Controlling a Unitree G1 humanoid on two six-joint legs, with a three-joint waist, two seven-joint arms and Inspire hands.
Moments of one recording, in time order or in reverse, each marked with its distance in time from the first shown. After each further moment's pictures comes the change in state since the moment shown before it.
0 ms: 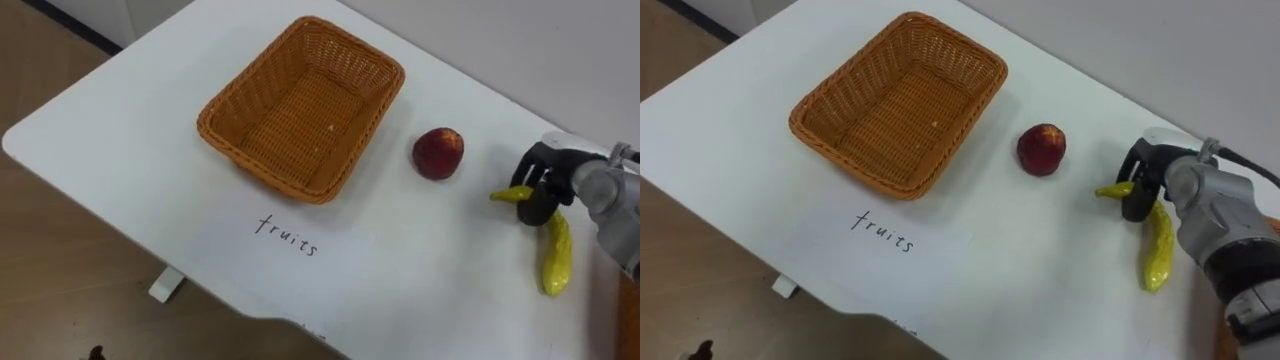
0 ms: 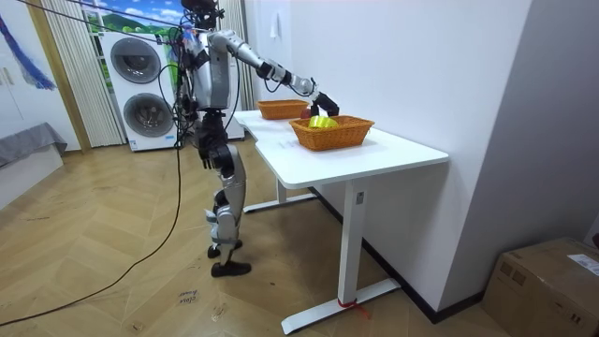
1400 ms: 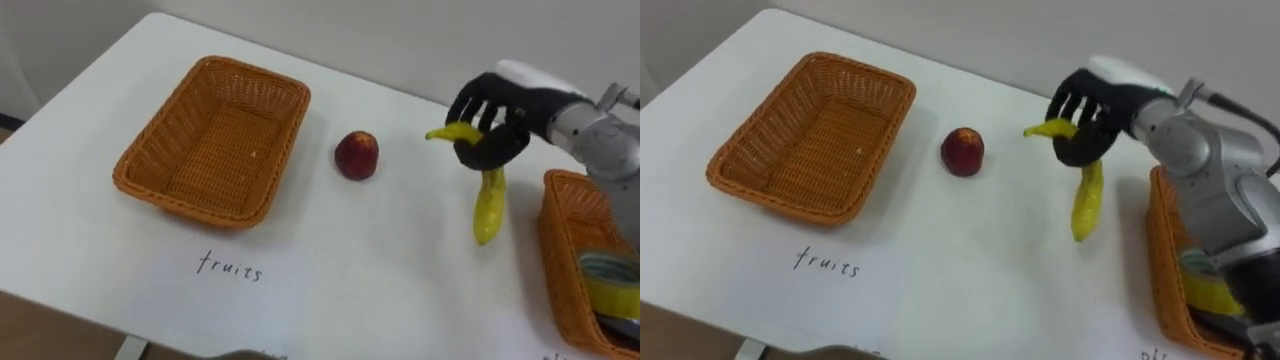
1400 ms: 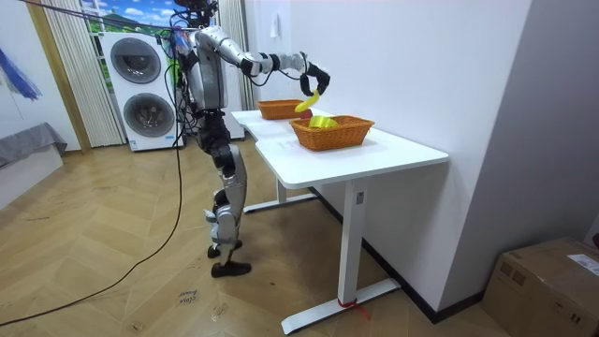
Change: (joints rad) left arm 0.138 -0.041 0.174 -0.034 0.002 -0.012 0.055; right arm 0.104 -0.060 -0.222 -0.637 0.121 -0.066 0.102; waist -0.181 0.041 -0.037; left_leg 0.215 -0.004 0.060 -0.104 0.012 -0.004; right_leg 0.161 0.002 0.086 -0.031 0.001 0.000
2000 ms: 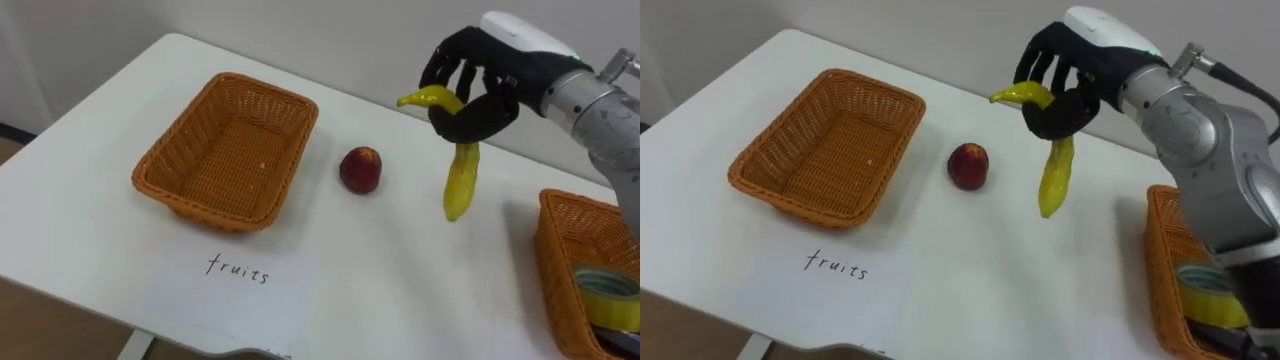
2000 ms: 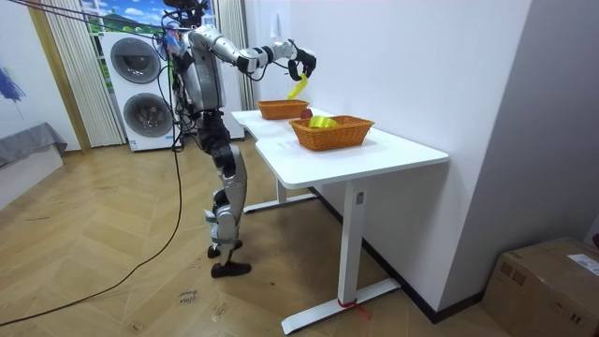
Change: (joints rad) left arm 0.024 -0.008 0.033 -0.043 0.047 -0.010 -0.019; right arm 0.002 0.002 -0.017 -0.162 0.080 -0.028 -0.005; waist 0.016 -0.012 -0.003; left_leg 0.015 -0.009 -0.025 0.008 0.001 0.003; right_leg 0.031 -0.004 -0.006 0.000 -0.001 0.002
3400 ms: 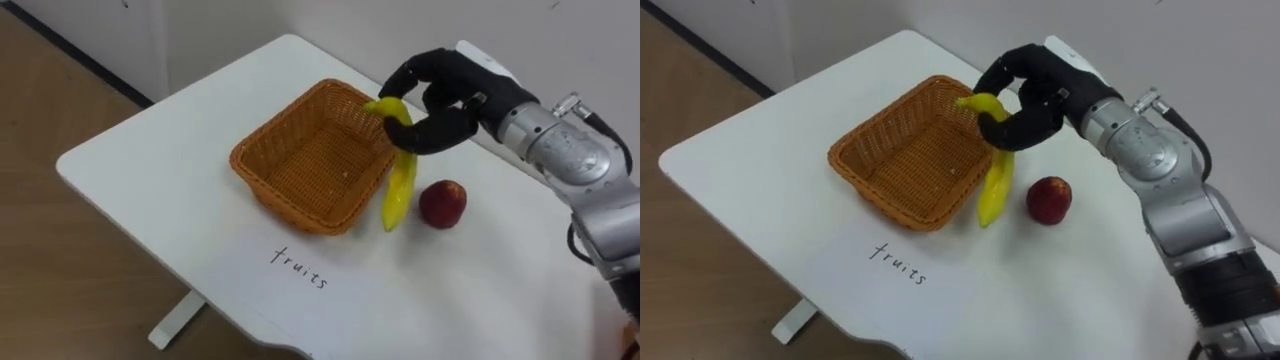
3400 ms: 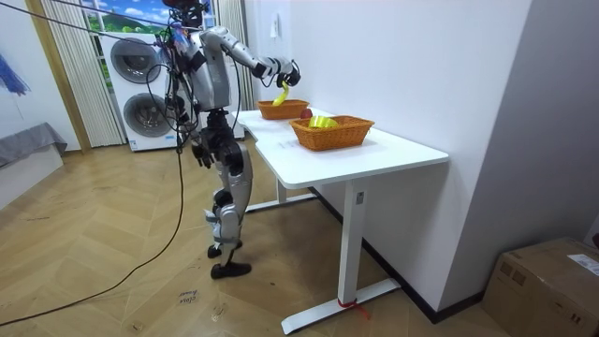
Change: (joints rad) left arm 0.117 -0.041 -0.031 -0.166 0.283 0.036 -0.081; right arm -0.007 0.151 0.066 0.222 0.383 -0.052 -0.114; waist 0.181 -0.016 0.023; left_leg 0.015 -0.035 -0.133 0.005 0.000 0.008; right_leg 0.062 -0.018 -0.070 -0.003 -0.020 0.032
